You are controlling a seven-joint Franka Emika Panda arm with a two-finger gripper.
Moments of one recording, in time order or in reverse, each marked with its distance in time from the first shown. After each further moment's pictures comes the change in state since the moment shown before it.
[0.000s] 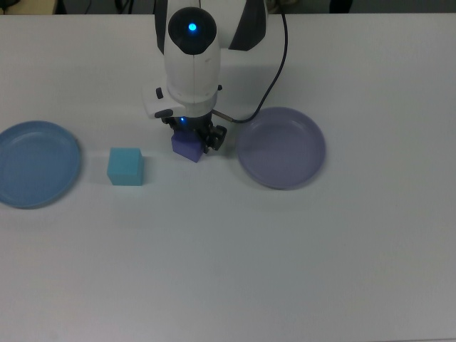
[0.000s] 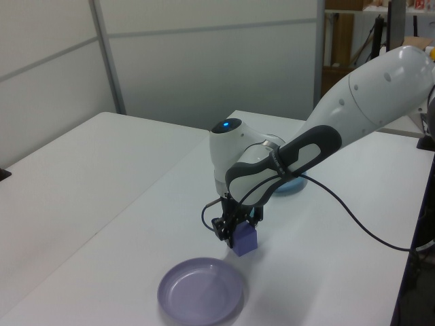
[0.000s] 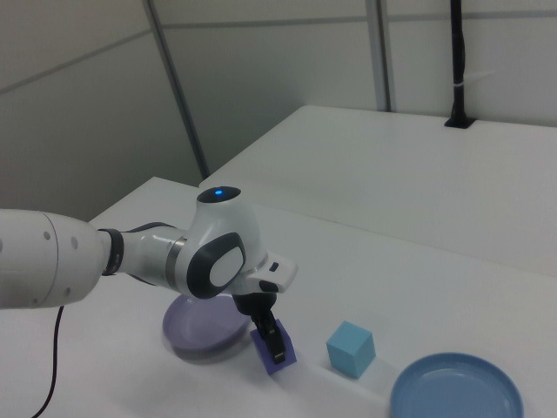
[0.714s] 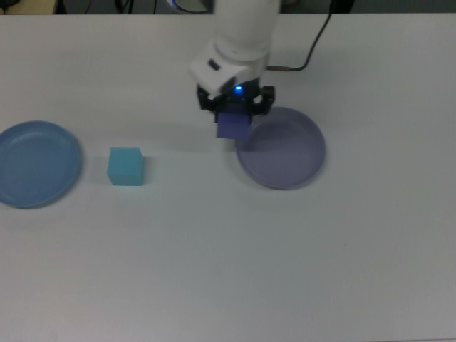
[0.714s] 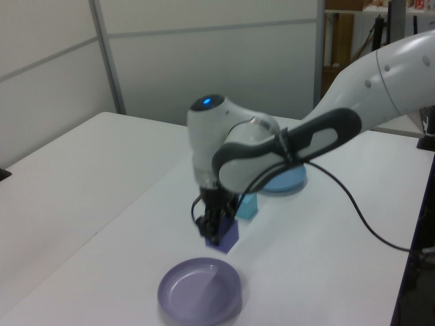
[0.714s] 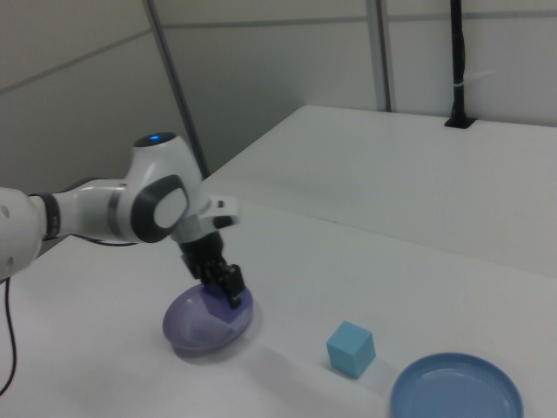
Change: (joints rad) arm 0.096 -0.111 0.077 0.084 -0.021 -0.162 -0.310
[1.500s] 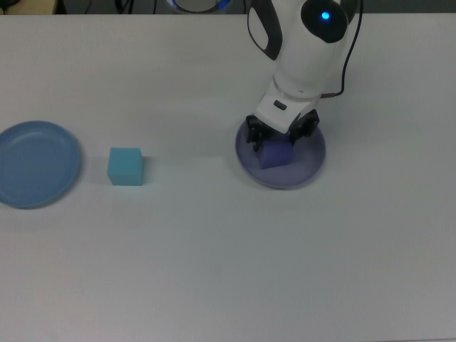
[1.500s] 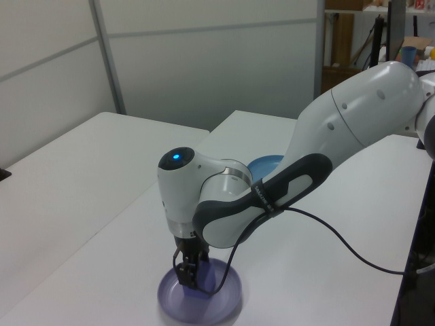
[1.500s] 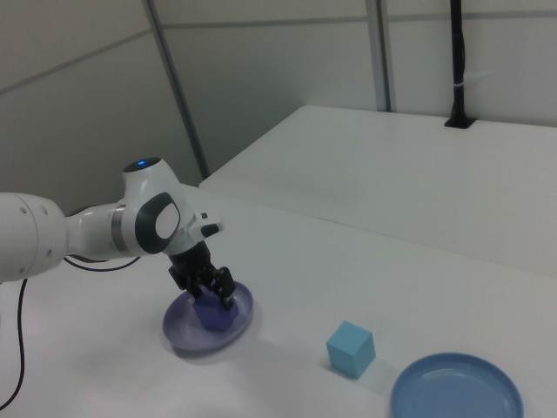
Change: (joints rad) arm 0.042 0.185 0.084 0.084 -0.108 0.100 -0.021
